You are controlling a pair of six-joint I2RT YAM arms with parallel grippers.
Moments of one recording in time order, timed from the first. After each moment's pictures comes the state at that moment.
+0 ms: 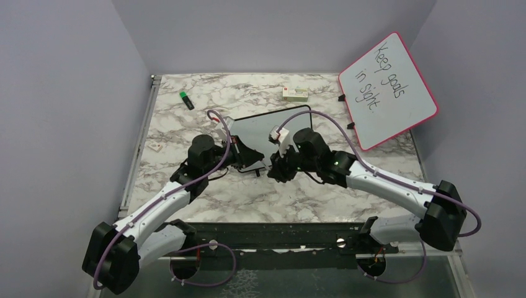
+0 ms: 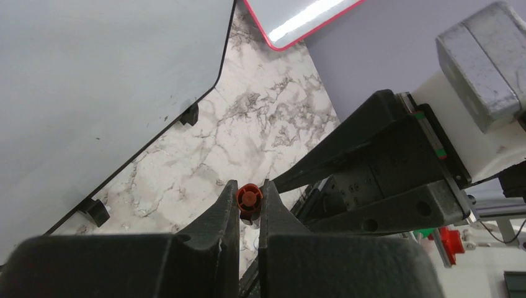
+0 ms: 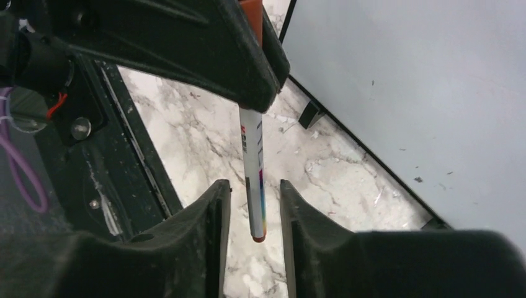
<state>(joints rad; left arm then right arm) -0.52 1.01 0.56 0.24 0.49 -0.75 0.90 1.31 0.96 -0.25 -0.25 0.05</state>
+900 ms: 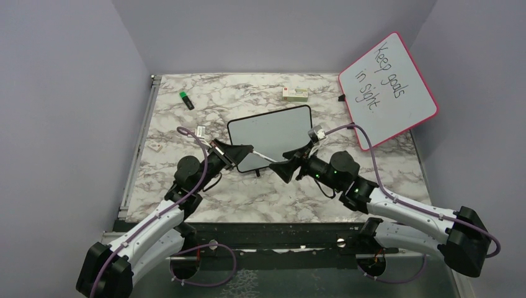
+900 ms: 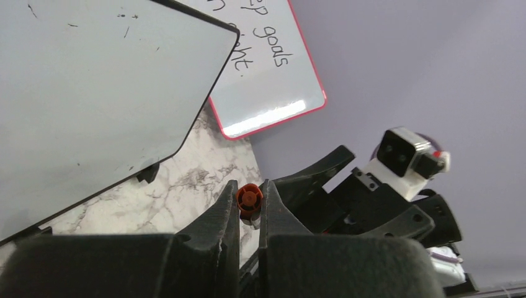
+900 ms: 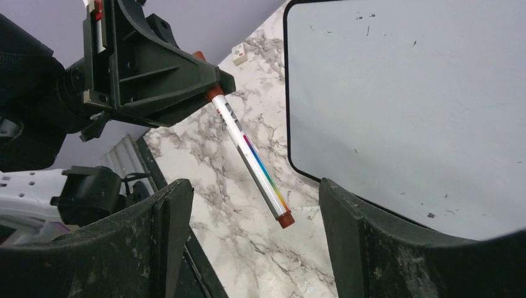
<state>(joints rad) -0.52 0.80 0.33 0.54 0.20 -1.11 0.90 0.99 0.55 0.39 -0.04 0.40</state>
